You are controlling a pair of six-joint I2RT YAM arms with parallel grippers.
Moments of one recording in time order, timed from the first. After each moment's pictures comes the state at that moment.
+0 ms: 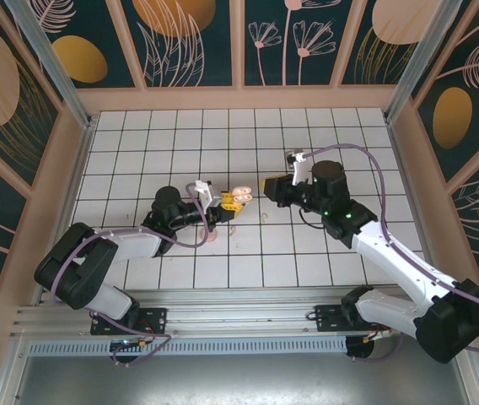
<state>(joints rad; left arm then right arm) -0.56 1.51 0.51 0.97 0.76 0.00 0.58 1.07 0.81 -0.06 -0.35 0.44</state>
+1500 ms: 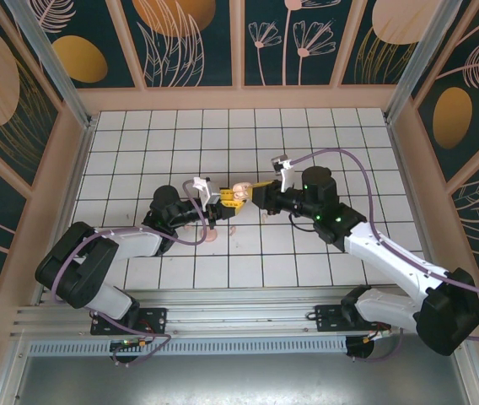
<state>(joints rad) -0.56 1.52 0.52 1.04 0.78 -0.07 0.66 1.12 0.76 0.07 -0.41 0.44</state>
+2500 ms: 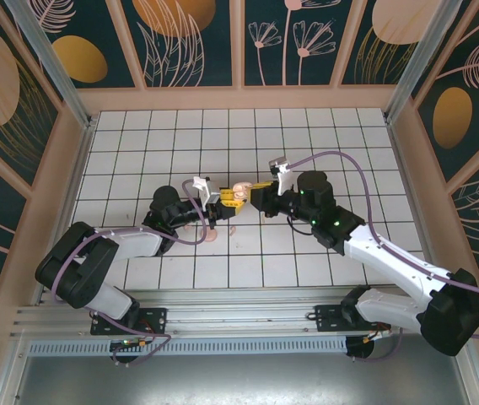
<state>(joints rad) -0.56 1.52 0.52 1.06 0.77 -0.09 0.72 1.10 0.76 0.04 -0.27 0.38</state>
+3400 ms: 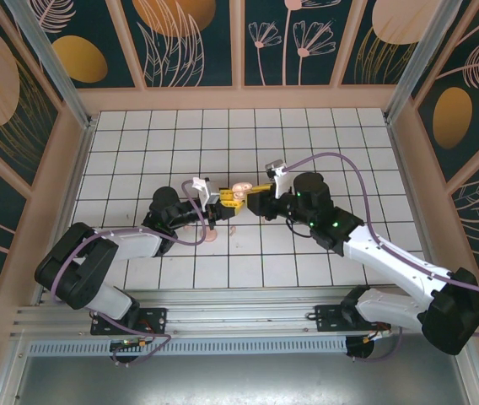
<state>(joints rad) -0.56 1.51 0.51 1.06 0.76 -0.09 0.75 1.10 0.77 0.00 -0.24 0.36</state>
